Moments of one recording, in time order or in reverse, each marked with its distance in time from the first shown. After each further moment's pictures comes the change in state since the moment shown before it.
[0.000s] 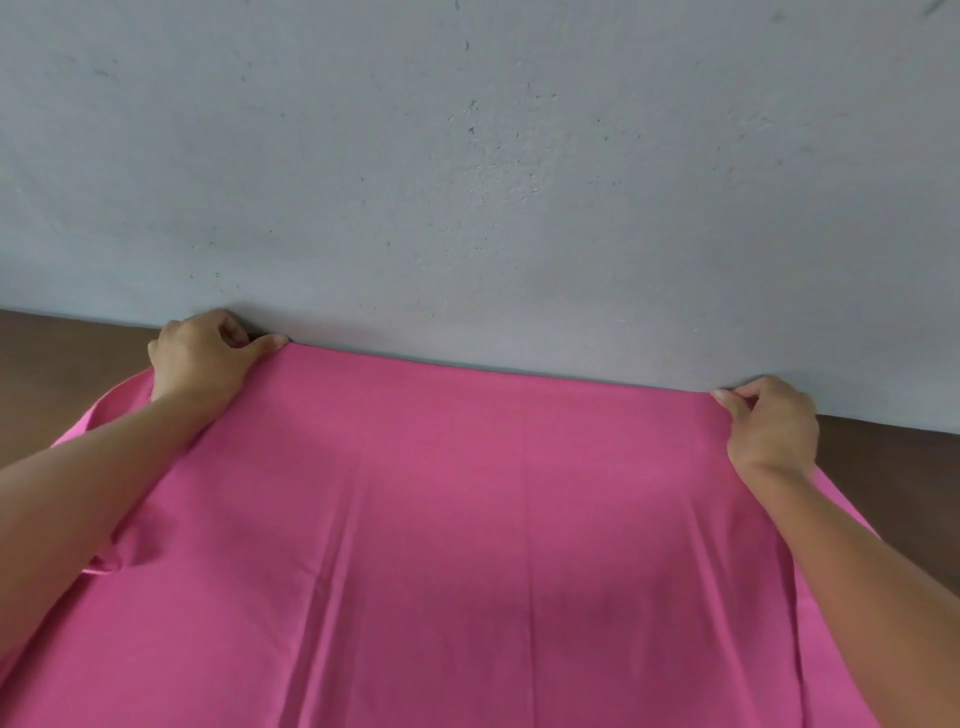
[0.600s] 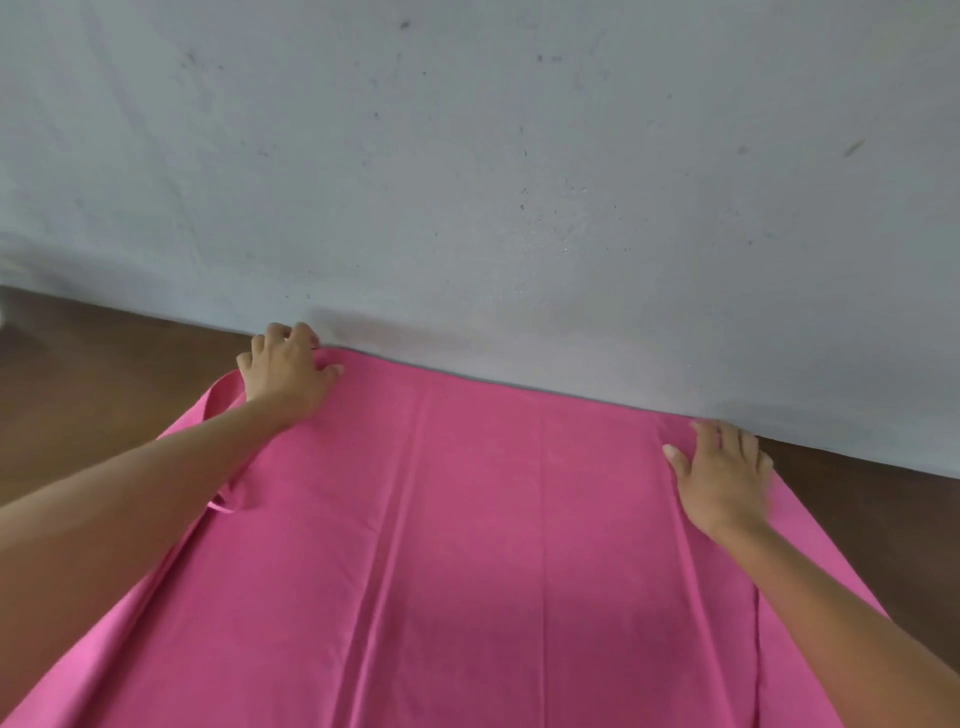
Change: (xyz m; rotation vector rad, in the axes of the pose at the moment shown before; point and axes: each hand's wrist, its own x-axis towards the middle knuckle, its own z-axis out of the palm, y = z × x) left_hand -0.038 0.033 -0.034 0.238 -0.148 -0.042; right_hand -0.068 -0.047 -0.036 -0.377 -0.229 -0.214
